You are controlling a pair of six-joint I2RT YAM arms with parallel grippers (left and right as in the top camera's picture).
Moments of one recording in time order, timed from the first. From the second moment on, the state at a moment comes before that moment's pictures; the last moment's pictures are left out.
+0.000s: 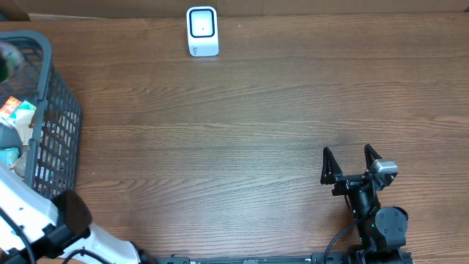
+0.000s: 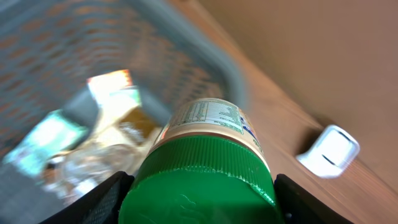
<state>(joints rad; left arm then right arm) 0.55 1.86 2.67 -1.62 0.17 -0.28 0.11 0.01 0.02 -0.03 -0.02 0.20</state>
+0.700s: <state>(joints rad) -0.13 1.81 2.54 -1.69 0.18 -0.28 0.11 0.01 0.02 -0.03 -0.02 0.20</state>
